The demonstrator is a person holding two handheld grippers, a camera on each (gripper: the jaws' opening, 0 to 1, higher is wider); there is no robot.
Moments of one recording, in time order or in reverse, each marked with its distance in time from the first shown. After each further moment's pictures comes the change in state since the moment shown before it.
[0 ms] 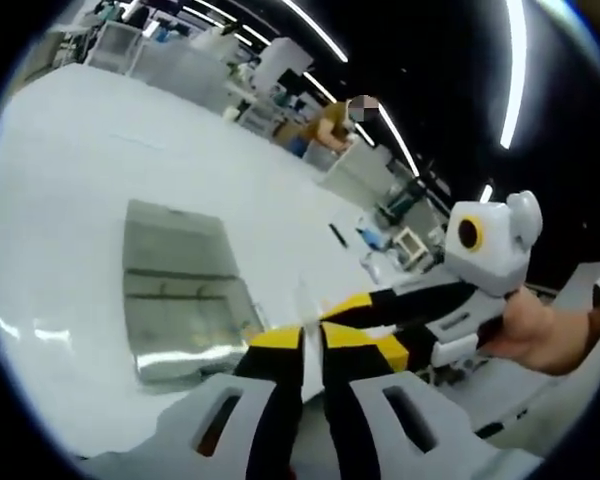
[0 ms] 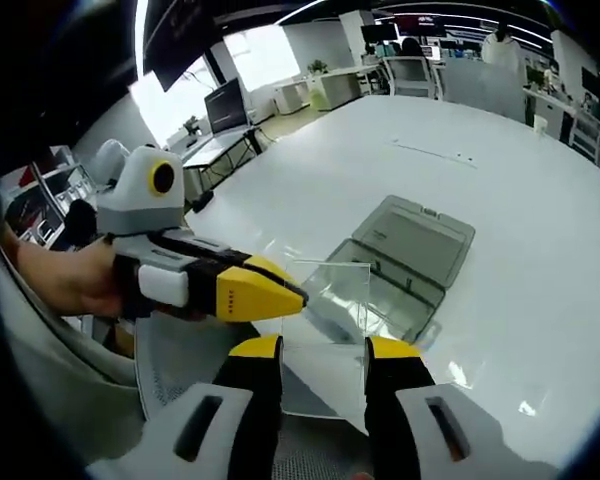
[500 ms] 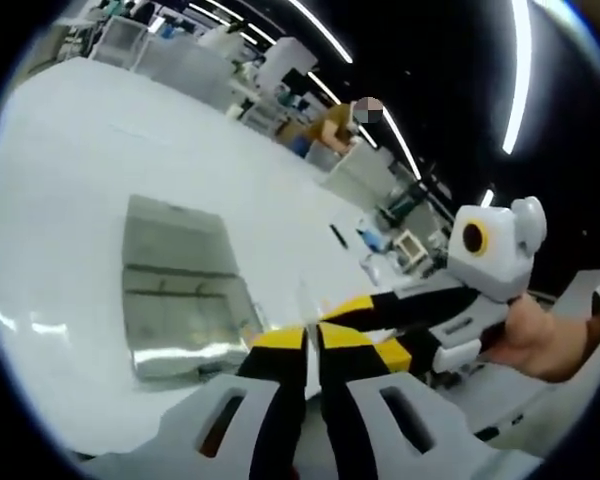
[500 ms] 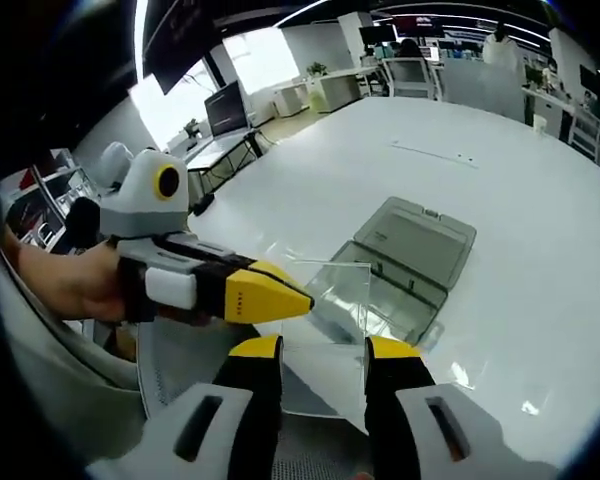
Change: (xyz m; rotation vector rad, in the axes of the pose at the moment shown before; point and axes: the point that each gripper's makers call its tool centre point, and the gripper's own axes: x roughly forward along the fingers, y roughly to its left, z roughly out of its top) left arm 0.002 0.001 0.000 -0.027 0.001 0.002; right arm 0.001 0.003 0.002 0.008 -0.009 0.003
